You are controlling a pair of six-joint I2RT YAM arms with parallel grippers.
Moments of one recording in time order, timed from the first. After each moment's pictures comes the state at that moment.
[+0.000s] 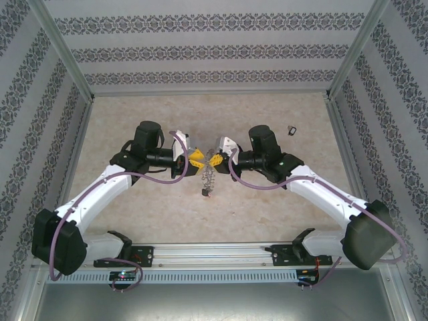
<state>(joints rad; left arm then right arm) -0.40 1.25 0.95 -0.28 0.92 0.45 0.60 1.28 0.92 -0.16 -0.73 -0.37</state>
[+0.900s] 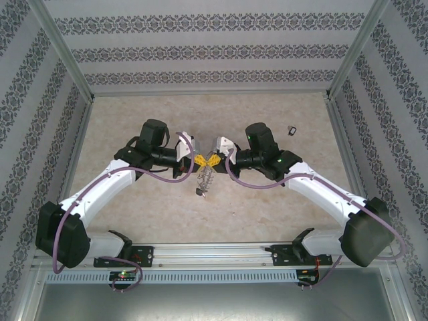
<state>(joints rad) -0.43 1.31 1.01 -0.39 0.89 0.54 0.61 1.30 0.97 -0.23 -0.71 -0.43</state>
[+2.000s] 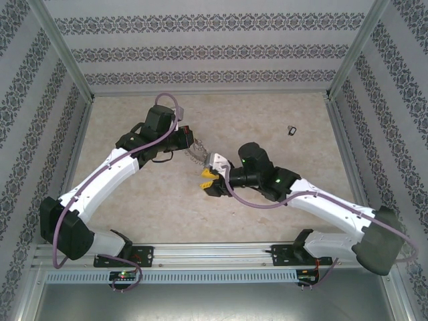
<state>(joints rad) -0.49 1.38 1.25 -0.56 0.15 -0.65 0.83 1.20 0.85 -0.12 -0.56 -0.18</state>
